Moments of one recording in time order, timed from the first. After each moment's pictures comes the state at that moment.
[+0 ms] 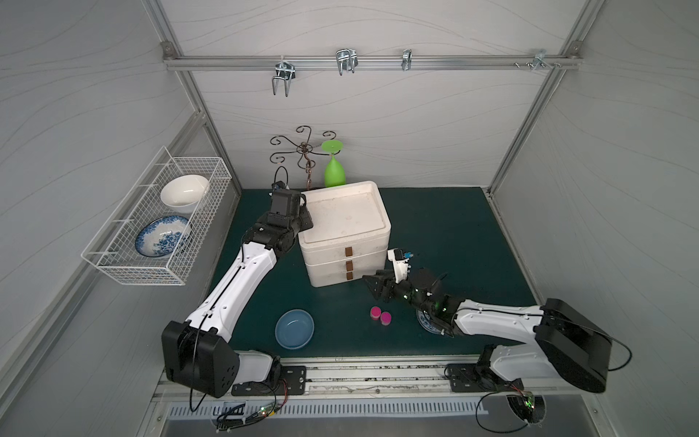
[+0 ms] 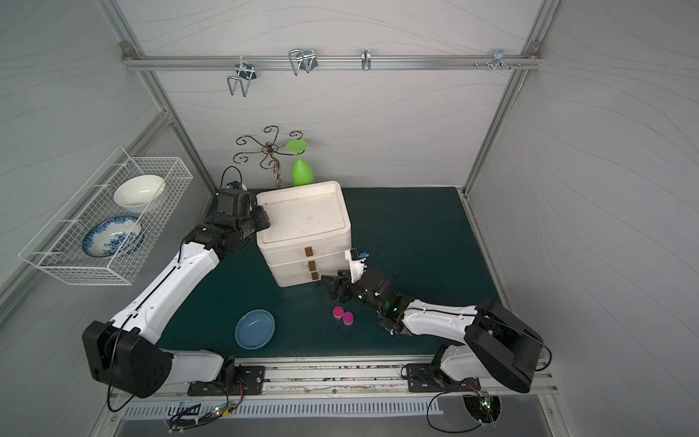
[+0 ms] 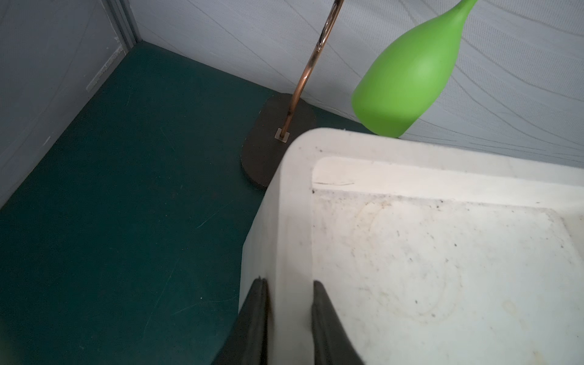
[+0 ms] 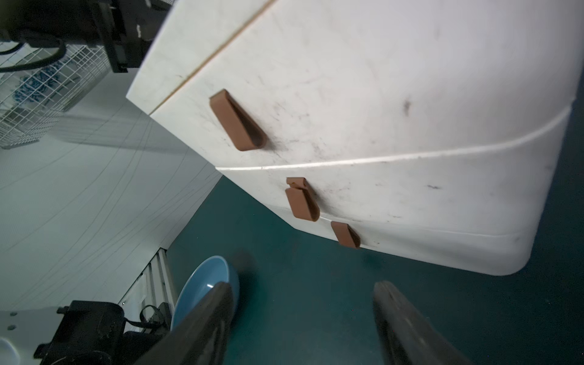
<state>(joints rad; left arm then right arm) -0.26 1.34 1.25 -0.57 -0.21 -0.51 0.98 1.37 0.45 0.67 0.00 0.63</state>
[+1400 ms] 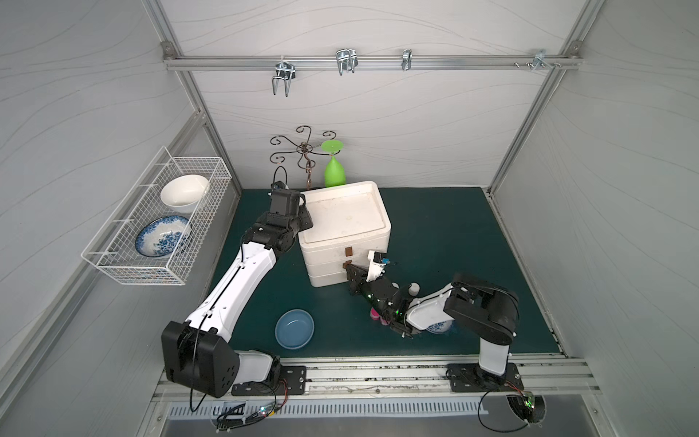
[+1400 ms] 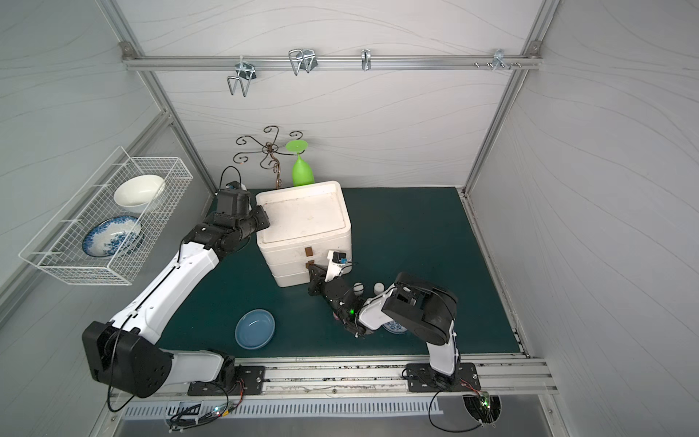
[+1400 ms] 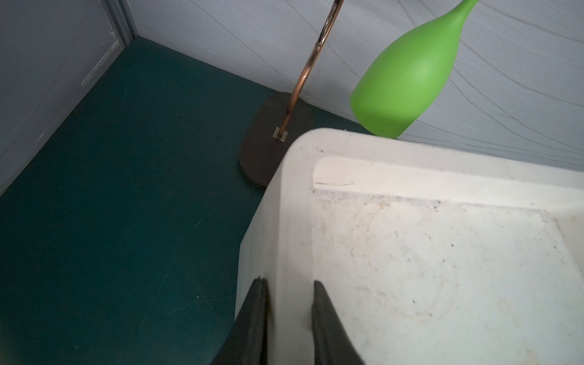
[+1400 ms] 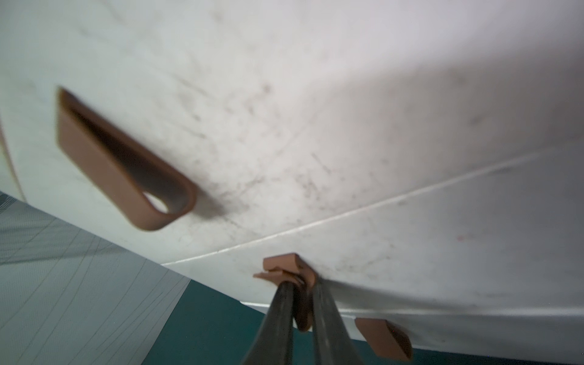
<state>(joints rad) -0.26 1.34 1.25 -0.57 -0.19 -0.52 1.14 1.88 0.71 1.05 0.42 0.76</state>
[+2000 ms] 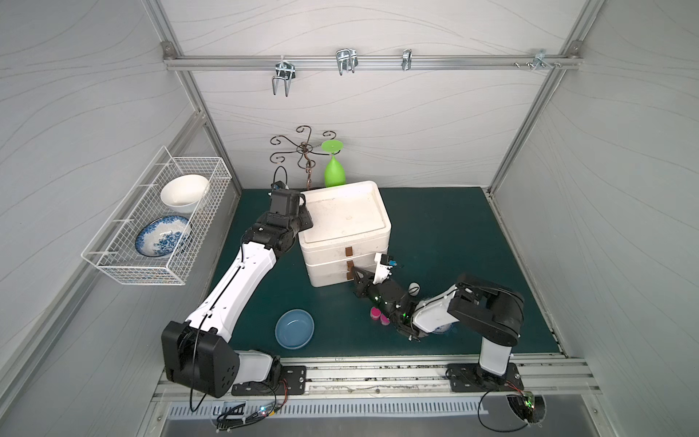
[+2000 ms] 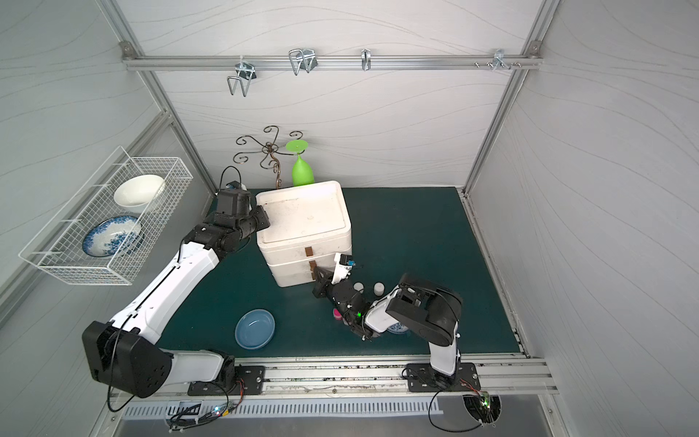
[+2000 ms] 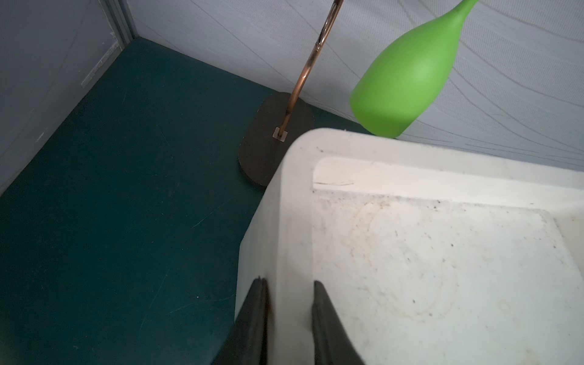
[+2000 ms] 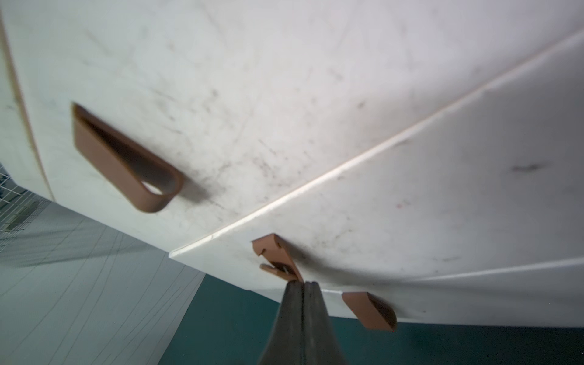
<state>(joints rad) -0.26 1.34 1.25 -0.57 -0.19 -0.52 1.13 1.84 0.59 1.13 0.39 0.84</state>
